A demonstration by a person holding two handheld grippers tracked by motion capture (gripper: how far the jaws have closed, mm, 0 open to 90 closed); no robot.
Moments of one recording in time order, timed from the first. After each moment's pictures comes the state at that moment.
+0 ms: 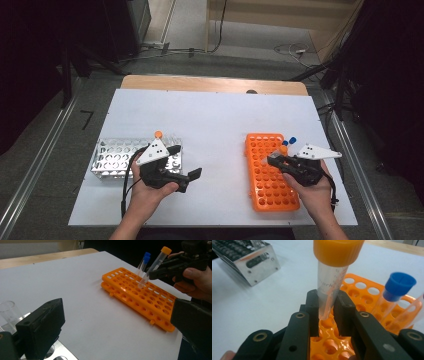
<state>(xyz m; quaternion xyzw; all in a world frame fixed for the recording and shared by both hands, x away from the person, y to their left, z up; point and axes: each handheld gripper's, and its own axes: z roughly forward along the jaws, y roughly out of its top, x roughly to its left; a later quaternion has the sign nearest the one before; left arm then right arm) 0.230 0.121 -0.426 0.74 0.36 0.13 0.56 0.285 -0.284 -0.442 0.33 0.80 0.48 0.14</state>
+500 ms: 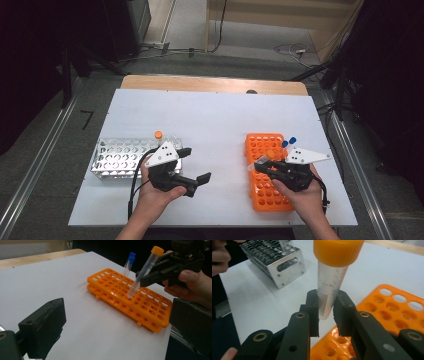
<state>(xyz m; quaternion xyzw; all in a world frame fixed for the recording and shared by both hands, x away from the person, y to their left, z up) 0.227 0.100 -0.422 0.75 0.33 0.11 0.57 0.269 -0.253 -0.434 0.28 0.82 0.49 0.10</state>
